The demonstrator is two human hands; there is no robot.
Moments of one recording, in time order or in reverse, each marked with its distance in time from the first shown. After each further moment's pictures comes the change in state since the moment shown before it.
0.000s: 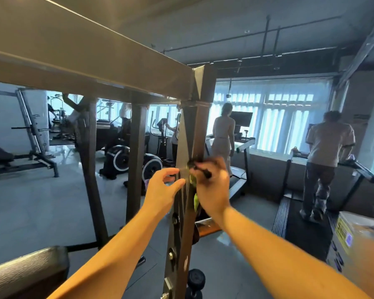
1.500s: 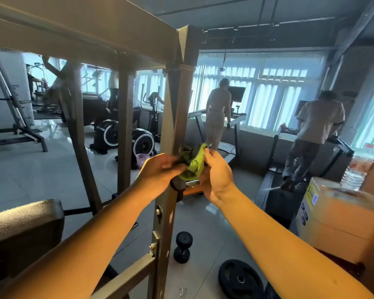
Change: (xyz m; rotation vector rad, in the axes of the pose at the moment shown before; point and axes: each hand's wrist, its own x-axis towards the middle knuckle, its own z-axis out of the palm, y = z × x) left_hand -0.077 0.050 0.011 -0.129 -0.212 -0.115; right_hand -0.044 -0.025 -0.077 0.831 -0.176 1.061
